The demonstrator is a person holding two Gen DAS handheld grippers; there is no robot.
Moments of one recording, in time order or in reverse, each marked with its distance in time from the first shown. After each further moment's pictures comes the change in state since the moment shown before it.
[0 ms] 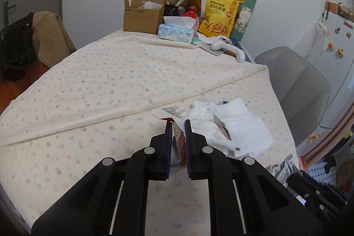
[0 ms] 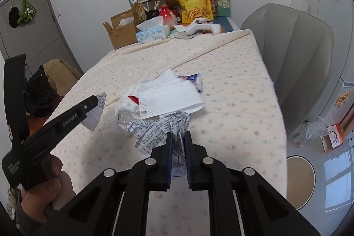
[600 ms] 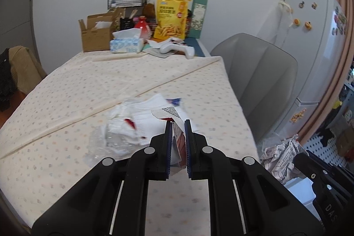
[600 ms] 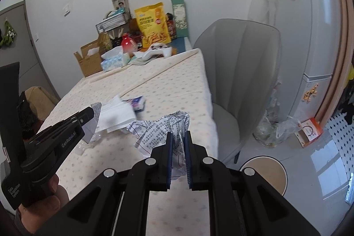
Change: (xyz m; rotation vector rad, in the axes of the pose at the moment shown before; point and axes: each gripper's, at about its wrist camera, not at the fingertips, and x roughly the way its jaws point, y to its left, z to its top) left arm -0.041 -0.119 -0.024 0.186 -0.046 -0.116; right arm -0.082 -0.089 -0.008 0.107 -0.140 -0.167
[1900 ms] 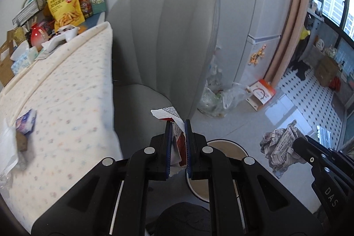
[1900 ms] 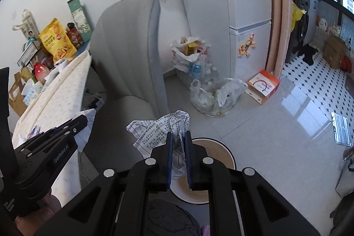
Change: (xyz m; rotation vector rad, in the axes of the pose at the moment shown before) left arm 0.126 -0.260 -0.037 0.353 0.240 -0.219; right arm 0.052 -0.262 -0.022 0.351 0.106 -0.281
